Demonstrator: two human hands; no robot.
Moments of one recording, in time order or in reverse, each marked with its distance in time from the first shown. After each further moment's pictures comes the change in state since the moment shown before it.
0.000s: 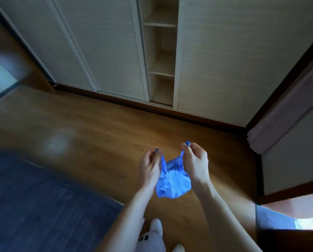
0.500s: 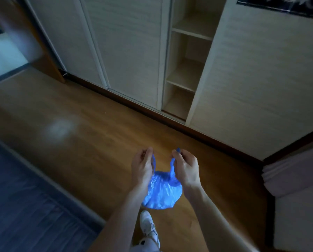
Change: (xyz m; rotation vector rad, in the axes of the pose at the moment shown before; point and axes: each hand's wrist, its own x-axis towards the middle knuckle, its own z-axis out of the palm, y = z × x) left_hand 0.204 0.022 -0.016 -0.140 0.185 -0.140; right_hand 0.168 -0.017 0.132 -0.127 -0.185 0.033
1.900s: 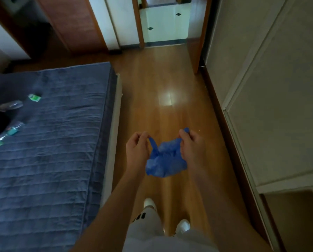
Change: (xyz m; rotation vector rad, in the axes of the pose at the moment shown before) left_hand 0.423 0.175 -0.149 -0.196 1.011 0.048; right_hand 0.401 -0.160 0.450 -0.129 -0.988 -0.069
